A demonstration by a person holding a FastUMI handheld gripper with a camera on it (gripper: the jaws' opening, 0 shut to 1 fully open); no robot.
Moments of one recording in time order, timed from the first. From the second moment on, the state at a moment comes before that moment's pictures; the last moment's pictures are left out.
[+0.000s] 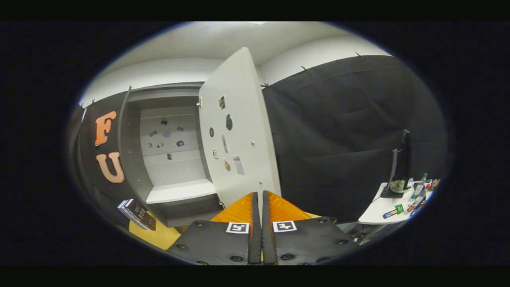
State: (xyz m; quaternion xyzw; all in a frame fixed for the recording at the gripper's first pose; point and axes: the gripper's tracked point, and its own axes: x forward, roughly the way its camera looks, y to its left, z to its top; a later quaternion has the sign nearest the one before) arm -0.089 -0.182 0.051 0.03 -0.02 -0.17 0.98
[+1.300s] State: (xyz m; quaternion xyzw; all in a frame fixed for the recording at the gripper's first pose) arm 0.055 -0.047 -0.334 -0.07 0.26 -0.02 0.96
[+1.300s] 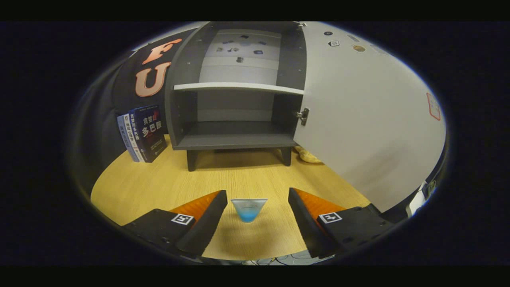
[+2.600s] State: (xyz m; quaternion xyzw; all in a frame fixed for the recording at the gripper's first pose) arm 0.122 -0.001 -0.192 -0.01 0.28 0.01 0.96
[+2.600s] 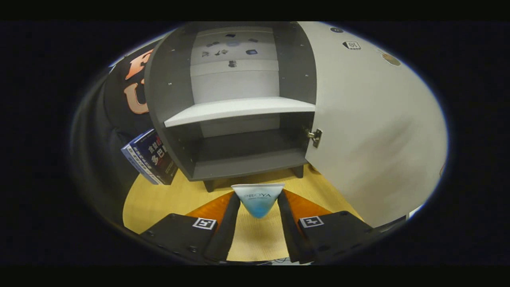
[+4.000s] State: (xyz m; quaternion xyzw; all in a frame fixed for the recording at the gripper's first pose) arm 0.314 0.044 -0.039 -0.03 0.20 0.04 0.98
